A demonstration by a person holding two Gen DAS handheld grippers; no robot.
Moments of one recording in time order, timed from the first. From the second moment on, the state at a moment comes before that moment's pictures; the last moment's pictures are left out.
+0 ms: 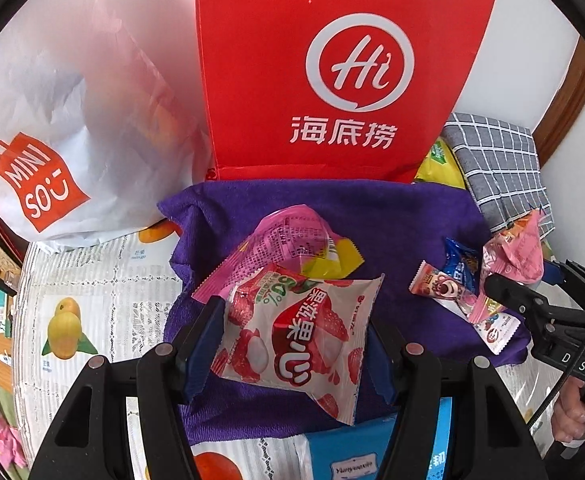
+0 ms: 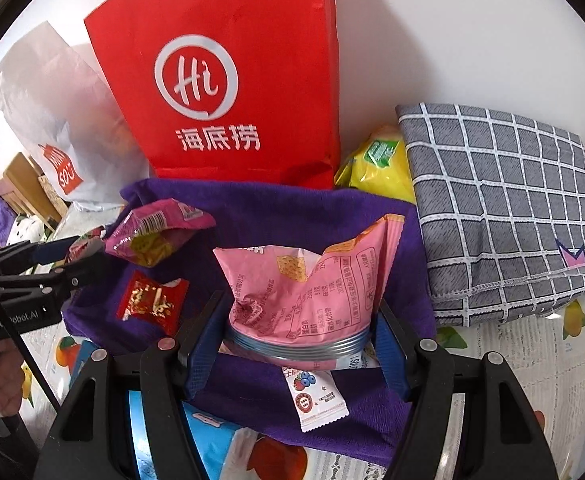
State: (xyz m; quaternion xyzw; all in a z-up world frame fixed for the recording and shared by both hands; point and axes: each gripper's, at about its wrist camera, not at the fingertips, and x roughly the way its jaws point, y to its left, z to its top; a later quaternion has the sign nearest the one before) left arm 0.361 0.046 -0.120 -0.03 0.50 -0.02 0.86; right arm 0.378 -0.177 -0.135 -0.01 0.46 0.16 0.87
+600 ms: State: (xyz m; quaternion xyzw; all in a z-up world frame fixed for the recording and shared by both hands) left arm 0.371 0.040 -0.145 -0.03 0.52 -0.02 0.85; right arm 0.386 -0.171 -0.165 -0.04 0.51 0.16 0.84
